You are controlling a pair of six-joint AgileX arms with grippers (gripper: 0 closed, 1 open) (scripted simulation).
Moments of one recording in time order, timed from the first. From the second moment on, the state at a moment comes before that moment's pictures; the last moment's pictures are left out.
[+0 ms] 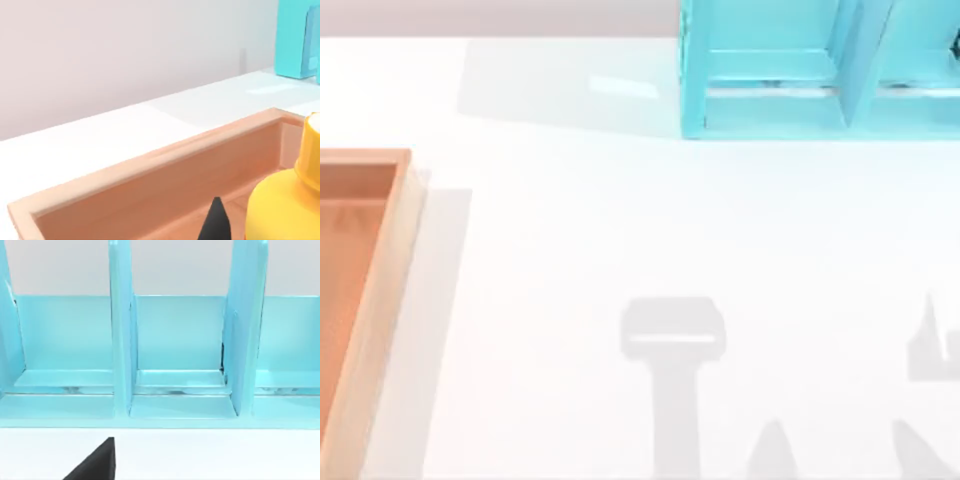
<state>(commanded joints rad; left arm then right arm) 0.99 2.15 0.73 1.49 1.65 -0.03 0.00 0.00 0.00 0.00 0.00 0.00</state>
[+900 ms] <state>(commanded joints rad) 0.77 2.18 0.59 1.57 1.62 0.02 0.00 0.00 0.00 0.00 0.00 0.00</state>
